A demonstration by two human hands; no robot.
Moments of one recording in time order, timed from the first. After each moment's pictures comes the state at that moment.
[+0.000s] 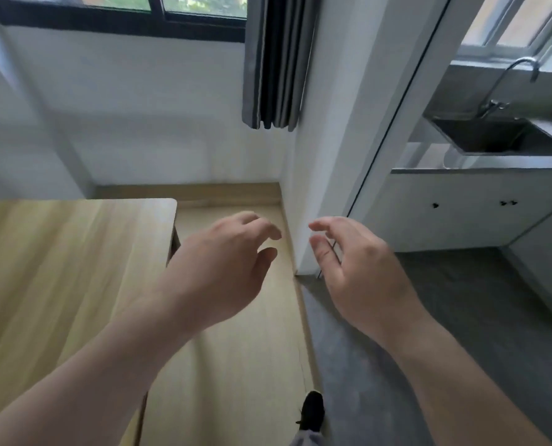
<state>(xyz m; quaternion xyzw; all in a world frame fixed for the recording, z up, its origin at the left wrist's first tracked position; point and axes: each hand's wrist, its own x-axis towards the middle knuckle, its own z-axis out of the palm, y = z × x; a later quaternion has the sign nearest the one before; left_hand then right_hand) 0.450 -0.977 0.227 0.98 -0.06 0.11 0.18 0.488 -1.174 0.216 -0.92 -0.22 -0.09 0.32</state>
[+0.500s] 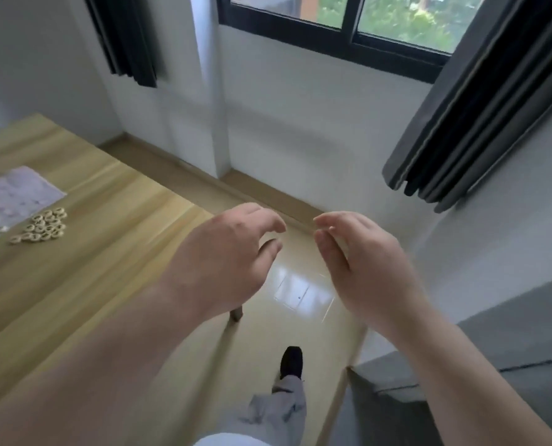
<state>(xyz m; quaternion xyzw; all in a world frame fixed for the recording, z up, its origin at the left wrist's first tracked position) 0.689 -0.898 0.236 0.93 0.25 0.17 0.18 0.843 -1.034 0.224 -0.79 -0.51 0.00 0.33</state>
